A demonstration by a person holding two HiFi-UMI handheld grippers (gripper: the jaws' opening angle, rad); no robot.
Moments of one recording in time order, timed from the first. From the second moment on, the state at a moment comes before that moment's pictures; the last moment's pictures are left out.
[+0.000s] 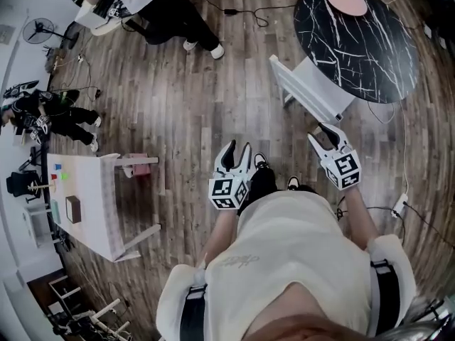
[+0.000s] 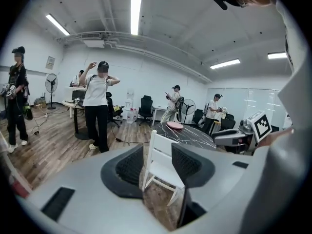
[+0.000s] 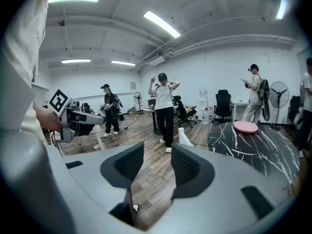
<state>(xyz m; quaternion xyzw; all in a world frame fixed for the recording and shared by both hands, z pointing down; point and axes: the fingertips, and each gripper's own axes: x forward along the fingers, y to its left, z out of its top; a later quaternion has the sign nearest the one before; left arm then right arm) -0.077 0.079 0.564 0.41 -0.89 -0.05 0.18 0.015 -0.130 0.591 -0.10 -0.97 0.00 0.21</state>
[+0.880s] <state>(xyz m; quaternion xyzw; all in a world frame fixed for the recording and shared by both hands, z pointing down) -0.231 0.010 0.587 0.56 -0.80 -0.04 0.20 -0.043 -0.151 0.598 0.10 -0.96 0.08 0.24</state>
